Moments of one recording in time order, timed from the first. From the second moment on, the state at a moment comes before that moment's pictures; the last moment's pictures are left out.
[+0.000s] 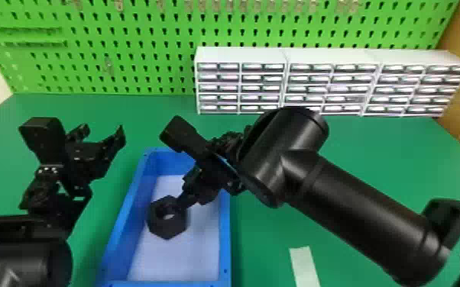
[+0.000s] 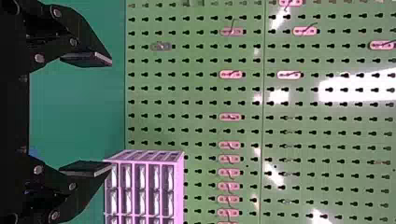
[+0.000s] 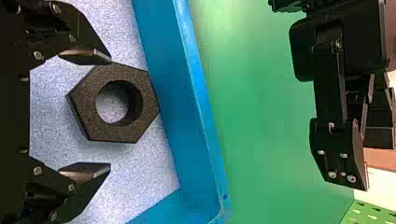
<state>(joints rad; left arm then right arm) -0.02 0.14 0.11 -1.77 0.15 0.21 -0.13 -0.82 -0.13 0.99 -1.44 -0.31 0.99 0.53</state>
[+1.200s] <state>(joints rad) -0.02 0.14 0.12 -1.77 0.15 0.21 -0.13 -0.62 -0.13 0.53 -1.57 -0.06 0.75 0.53</state>
